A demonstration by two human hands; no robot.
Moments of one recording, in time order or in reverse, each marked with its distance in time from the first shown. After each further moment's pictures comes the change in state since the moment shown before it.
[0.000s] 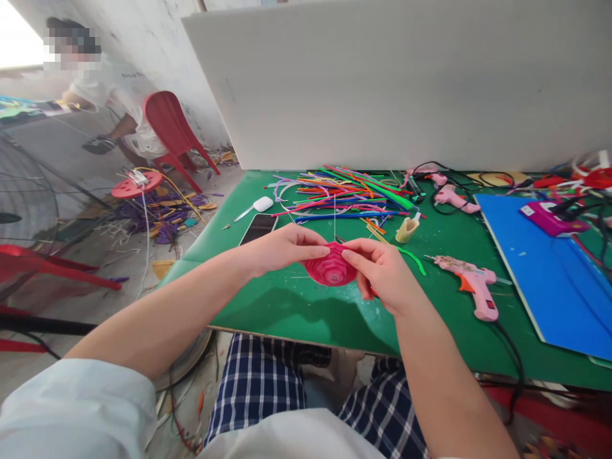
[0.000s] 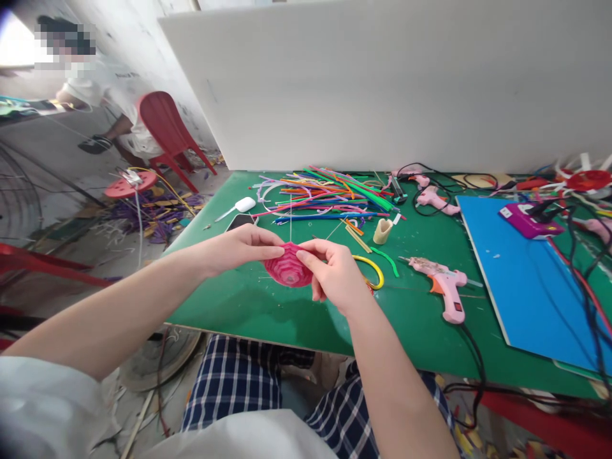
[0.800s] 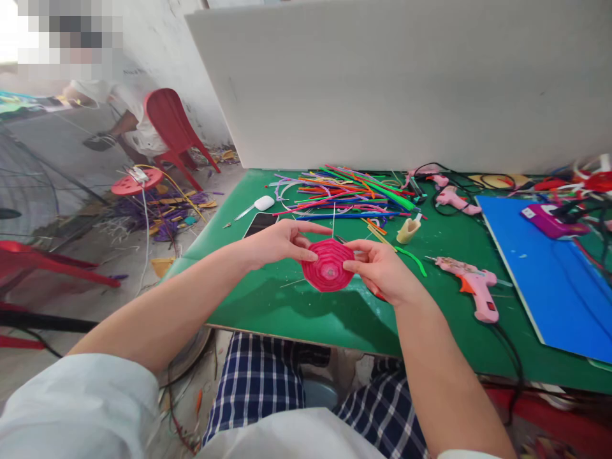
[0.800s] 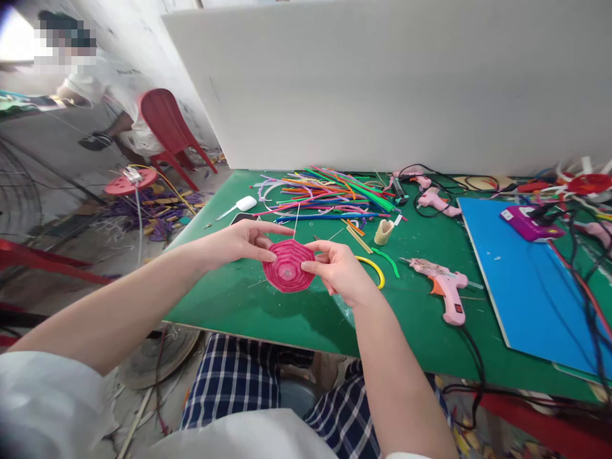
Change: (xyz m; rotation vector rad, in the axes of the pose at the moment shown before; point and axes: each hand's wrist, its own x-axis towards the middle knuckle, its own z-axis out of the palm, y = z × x) left_hand 0.002 -0.015 -0.018 0.009 -0.018 -0.010; right_hand 0.016 0.020 -0.015 0.059 -0.134 0.092
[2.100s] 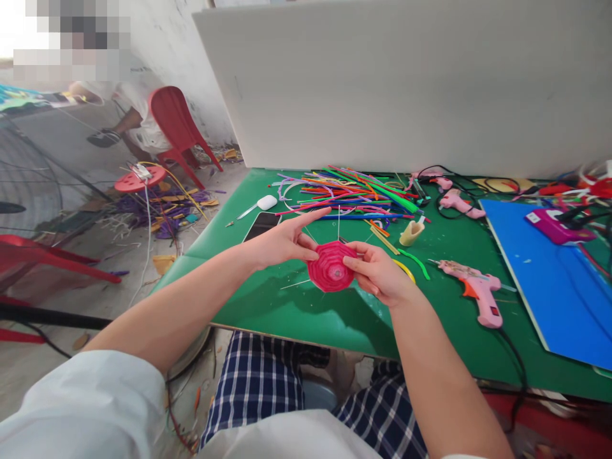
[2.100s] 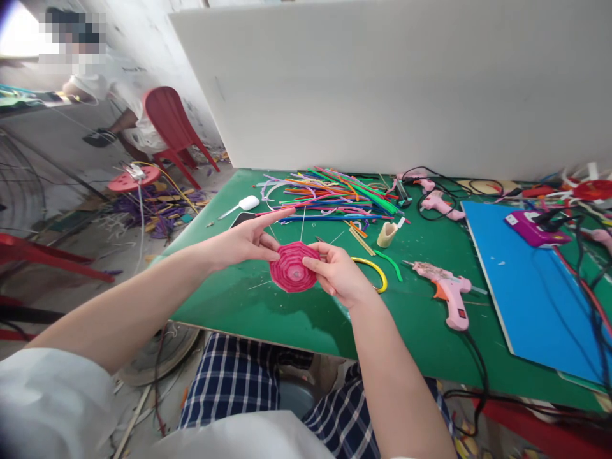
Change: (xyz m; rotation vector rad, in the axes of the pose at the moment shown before) left_hand 0.000 -0.008 0.000 -0.169 0.057 0.113; right_hand 0.011 0.011 0.004 0.197 -0.048 0.070
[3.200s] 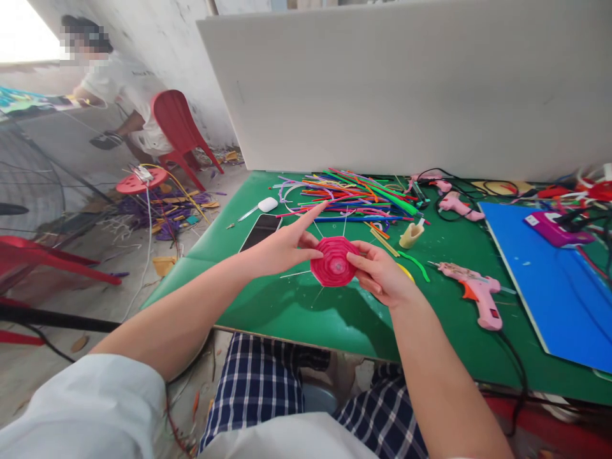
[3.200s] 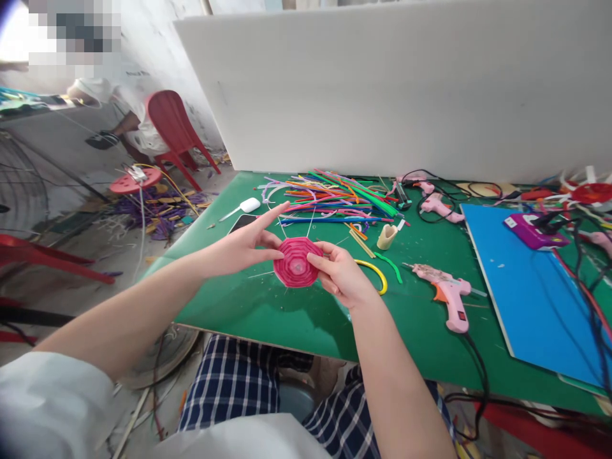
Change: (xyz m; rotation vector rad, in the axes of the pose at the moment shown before) left_hand -0.009 0.012 0.010 0.430 0.074 0.118; right_hand -0.002 -0.005 0.001 0.151 0.004 0.005
